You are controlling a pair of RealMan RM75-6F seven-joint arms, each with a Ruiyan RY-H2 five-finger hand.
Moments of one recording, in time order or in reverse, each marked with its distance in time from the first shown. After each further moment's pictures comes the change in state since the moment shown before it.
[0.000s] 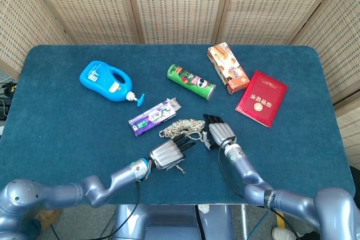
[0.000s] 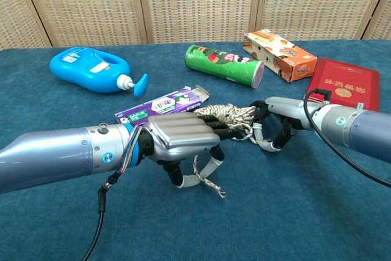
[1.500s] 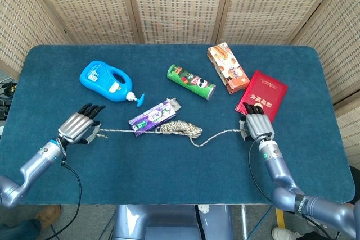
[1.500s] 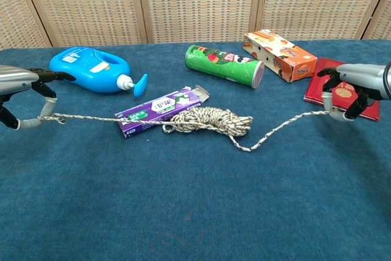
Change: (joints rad) left arm 0.302 0.383 0.154 0.195 0.114 0.252 -0.572; right arm -0.107 0.234 -0.035 -0.152 0.025 0.183 -0.139
